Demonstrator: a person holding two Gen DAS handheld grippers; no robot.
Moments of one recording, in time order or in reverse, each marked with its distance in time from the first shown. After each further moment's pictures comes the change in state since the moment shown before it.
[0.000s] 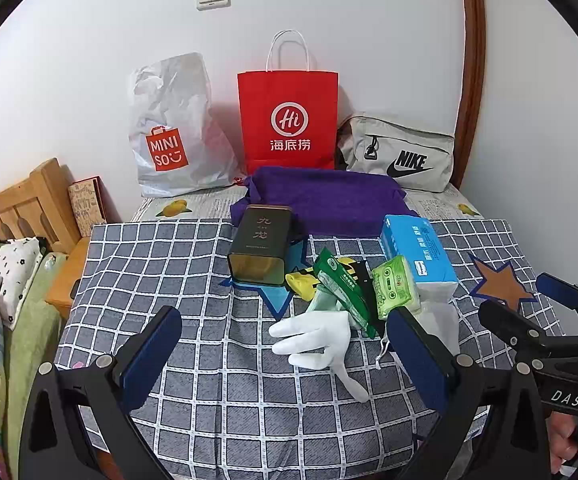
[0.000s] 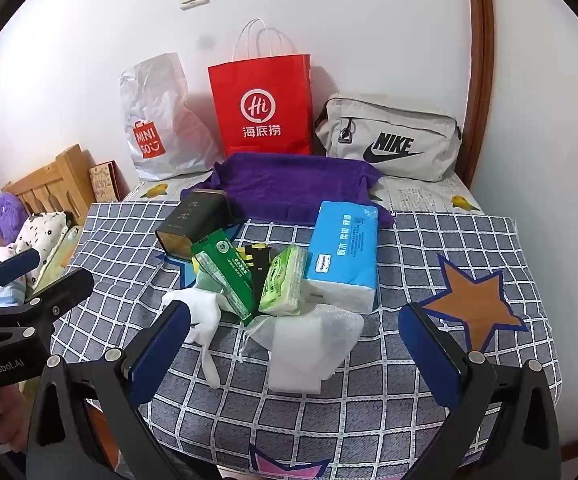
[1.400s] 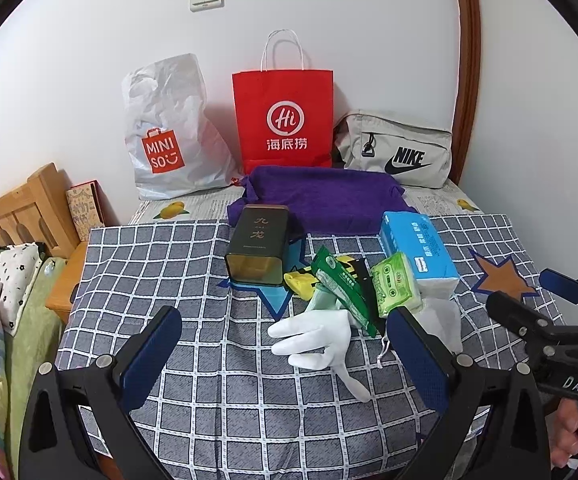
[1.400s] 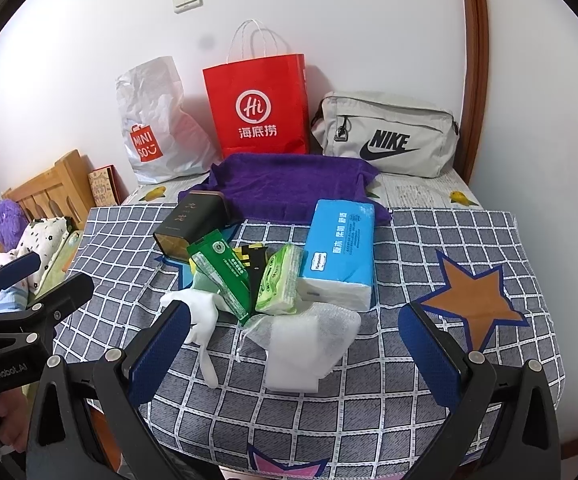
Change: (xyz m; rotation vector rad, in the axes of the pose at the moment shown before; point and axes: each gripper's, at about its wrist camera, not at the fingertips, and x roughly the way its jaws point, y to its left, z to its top) left arm 0.001 0.000 0.000 0.015 0.003 -0.001; right arm 0.001 -0.008 0.000 0.021 -0.001 0.000
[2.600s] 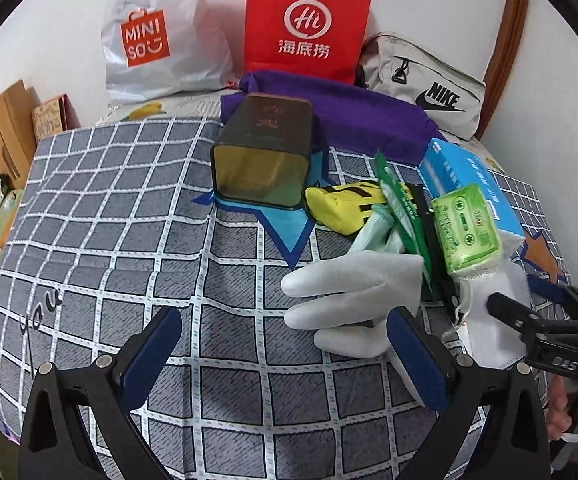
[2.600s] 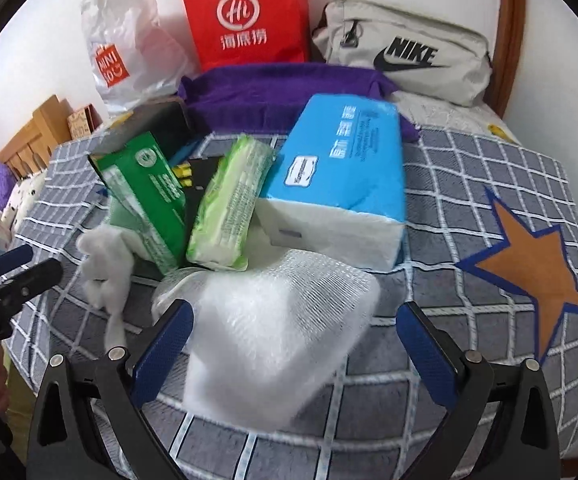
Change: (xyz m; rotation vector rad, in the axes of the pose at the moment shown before) left arm 0.137 0.028 -0.051 -0.097 0.220 -0.087; right arm 0.142 -0.021 -0.037 -0.014 0.238 0.051
